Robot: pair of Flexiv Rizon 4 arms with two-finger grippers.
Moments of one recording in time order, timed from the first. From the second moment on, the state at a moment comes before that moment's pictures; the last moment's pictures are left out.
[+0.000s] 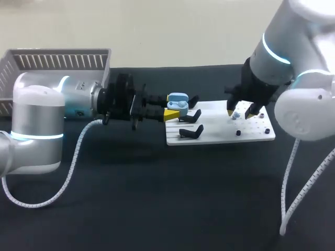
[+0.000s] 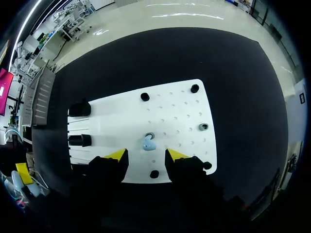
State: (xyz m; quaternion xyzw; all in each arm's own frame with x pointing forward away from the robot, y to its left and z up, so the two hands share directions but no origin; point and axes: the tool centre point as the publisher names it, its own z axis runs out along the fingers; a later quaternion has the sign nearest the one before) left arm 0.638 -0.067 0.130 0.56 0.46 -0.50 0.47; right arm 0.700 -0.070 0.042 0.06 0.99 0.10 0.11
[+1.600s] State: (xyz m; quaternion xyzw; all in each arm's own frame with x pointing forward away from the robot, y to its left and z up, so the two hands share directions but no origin) left arm 0.638 -0.067 0.130 0.56 0.46 -0.50 0.47; right arm 0.716 -0.073 0.024 0.07 0.99 0.11 0.11
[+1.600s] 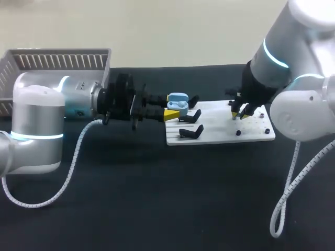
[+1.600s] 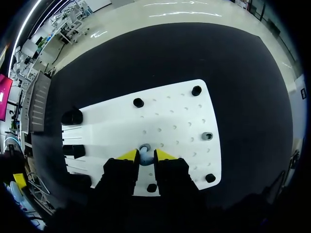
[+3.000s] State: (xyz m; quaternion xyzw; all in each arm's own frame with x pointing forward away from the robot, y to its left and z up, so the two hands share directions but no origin) left arm 0.638 -0.067 0.130 0.56 0.46 -0.50 0.47; right arm 0.593 0.061 0.210 -0.21 0.97 0.05 0.11
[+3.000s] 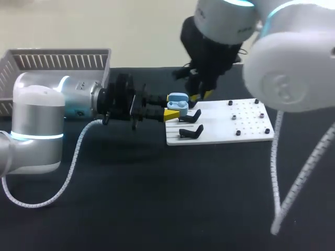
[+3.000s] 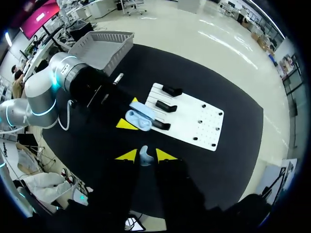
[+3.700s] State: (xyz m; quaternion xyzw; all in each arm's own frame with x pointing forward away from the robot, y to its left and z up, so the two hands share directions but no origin) left arm 0.638 -0.067 0.130 0.56 0.46 -0.50 0.47; right arm 0.601 0.103 0.192 -0.25 0.97 0.03 0.08
